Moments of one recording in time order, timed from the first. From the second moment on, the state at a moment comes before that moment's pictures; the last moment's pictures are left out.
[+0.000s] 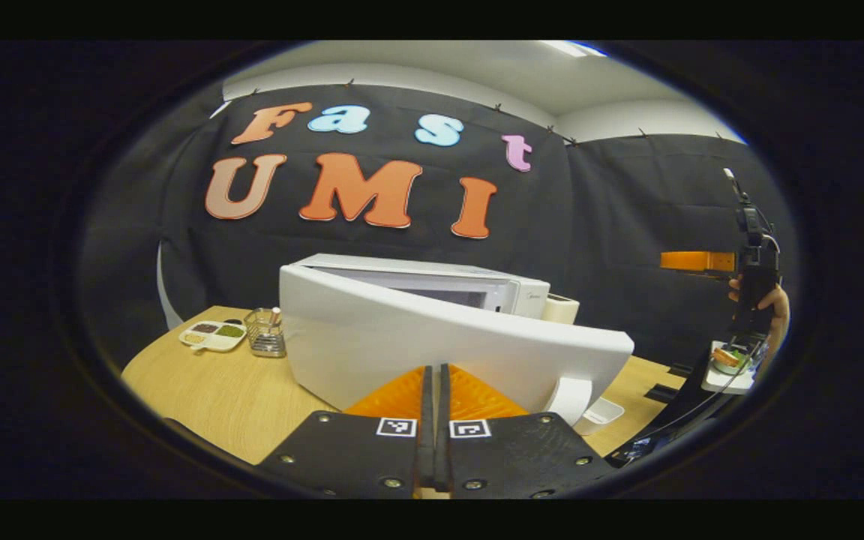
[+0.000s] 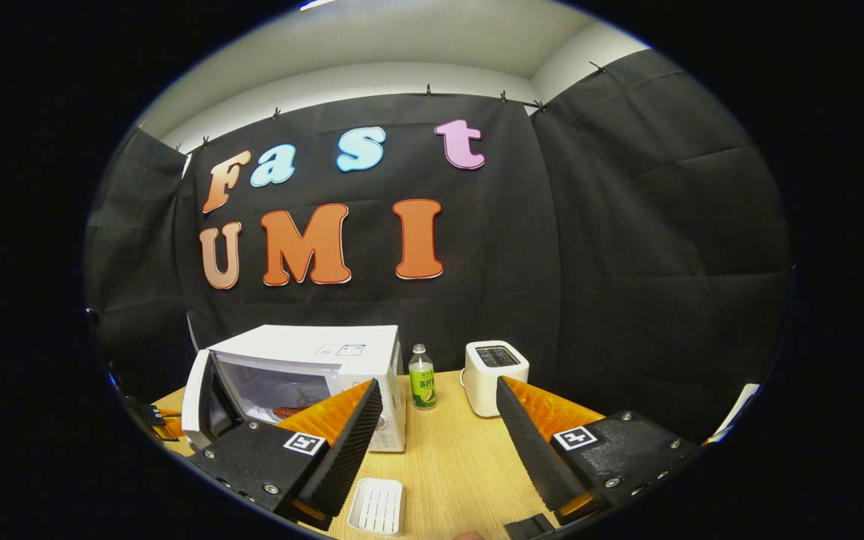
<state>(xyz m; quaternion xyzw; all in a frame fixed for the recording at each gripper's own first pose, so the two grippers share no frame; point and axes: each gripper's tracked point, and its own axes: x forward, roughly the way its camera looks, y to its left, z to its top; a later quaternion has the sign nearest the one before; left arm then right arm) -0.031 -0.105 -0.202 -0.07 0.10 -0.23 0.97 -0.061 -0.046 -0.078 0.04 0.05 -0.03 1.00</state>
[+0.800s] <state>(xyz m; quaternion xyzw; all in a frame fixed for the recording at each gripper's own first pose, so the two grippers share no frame) 0.087 -0.157 -0.229 -0.07 0.11 -0.14 0.98 -0.067 -0.077 -0.076 0.04 0.04 -0.04 1.00</state>
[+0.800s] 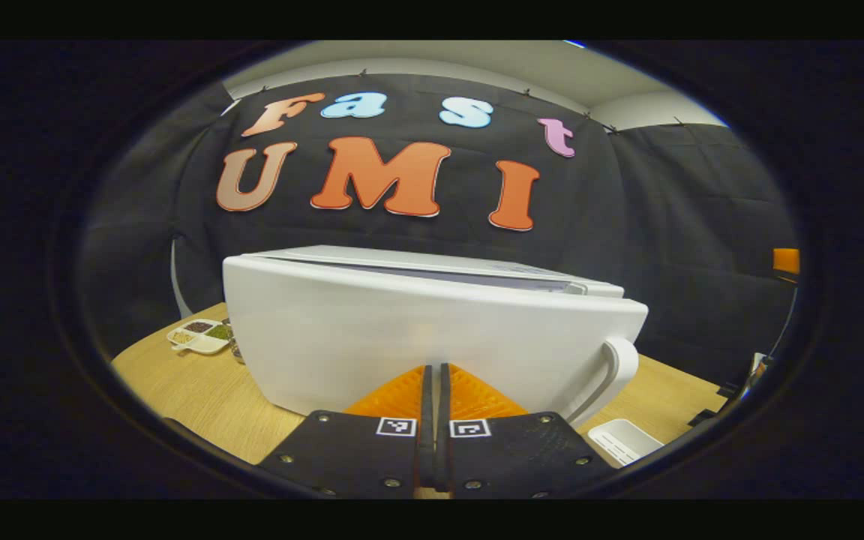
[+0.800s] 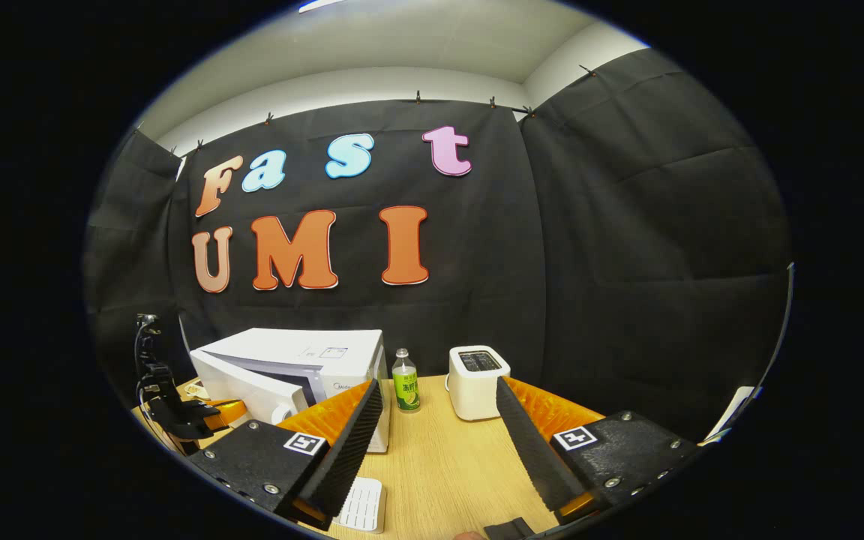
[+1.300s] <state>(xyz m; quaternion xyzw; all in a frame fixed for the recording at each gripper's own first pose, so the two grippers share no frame) 0.126 -0.168 -0.243 -0.03 0.13 -0.10 0.99 -0.050 -0.093 -0.093 0.04 0.05 -0.05 1.00</state>
